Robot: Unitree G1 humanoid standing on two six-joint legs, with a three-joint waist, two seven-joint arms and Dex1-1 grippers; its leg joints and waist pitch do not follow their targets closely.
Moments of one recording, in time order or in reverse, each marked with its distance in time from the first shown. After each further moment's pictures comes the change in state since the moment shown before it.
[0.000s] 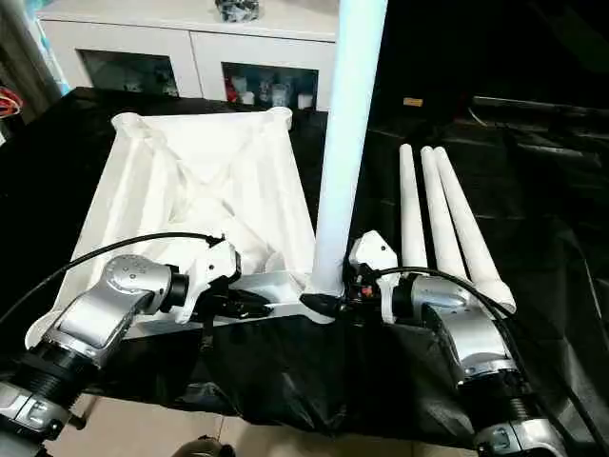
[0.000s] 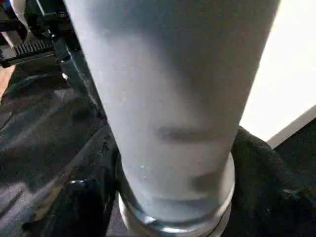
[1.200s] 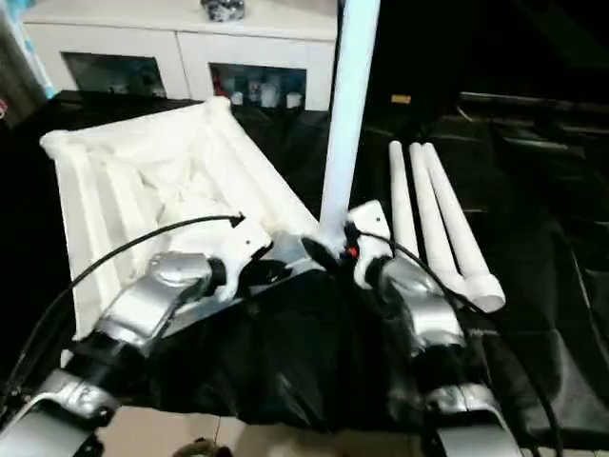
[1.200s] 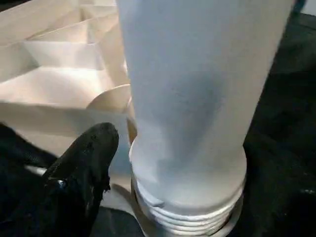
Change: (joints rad) left arm -0.061 -0.178 0.029 0.068 0.085 0.091 0.354; right arm -0.135 0.208 -0.124 0.261 -0.082 -0.090 -0.411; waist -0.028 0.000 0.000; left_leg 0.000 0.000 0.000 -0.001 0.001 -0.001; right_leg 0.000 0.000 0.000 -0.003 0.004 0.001
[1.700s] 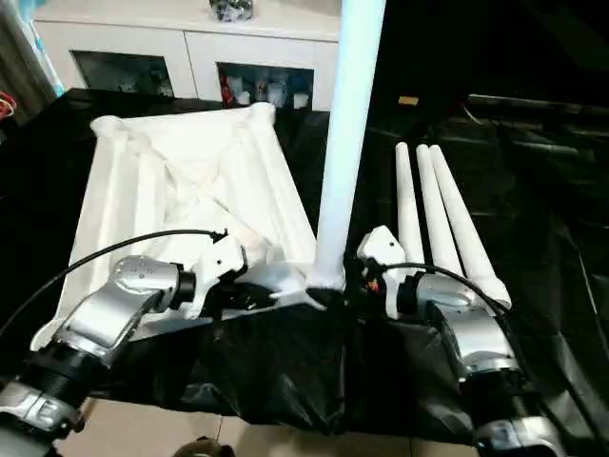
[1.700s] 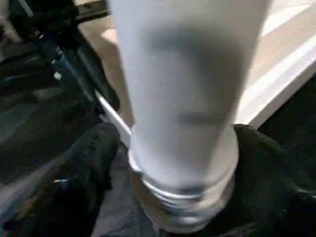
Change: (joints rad) left arm 0.059 0.158 -0.022 -0.061 -0.081 -0.075 -0.299; right arm 0.132 -0.217 0.096 -0.238 0.075 0.082 0.404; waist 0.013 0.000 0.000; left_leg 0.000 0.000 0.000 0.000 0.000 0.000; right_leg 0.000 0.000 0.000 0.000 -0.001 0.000
